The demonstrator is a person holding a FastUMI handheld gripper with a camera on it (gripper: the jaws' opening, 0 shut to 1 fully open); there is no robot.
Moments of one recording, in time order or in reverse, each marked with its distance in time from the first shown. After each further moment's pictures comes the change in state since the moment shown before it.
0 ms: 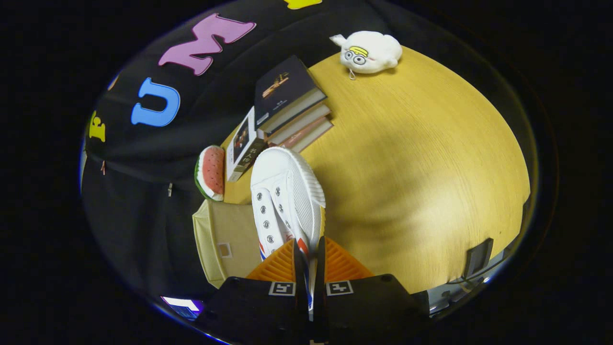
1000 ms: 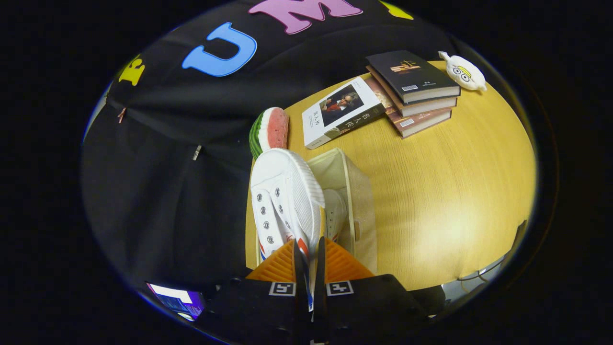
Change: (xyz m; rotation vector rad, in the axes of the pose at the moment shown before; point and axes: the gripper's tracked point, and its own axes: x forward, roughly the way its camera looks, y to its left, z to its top) arm 0.074 0.219 -0.107 -0.213 0.030 0.051
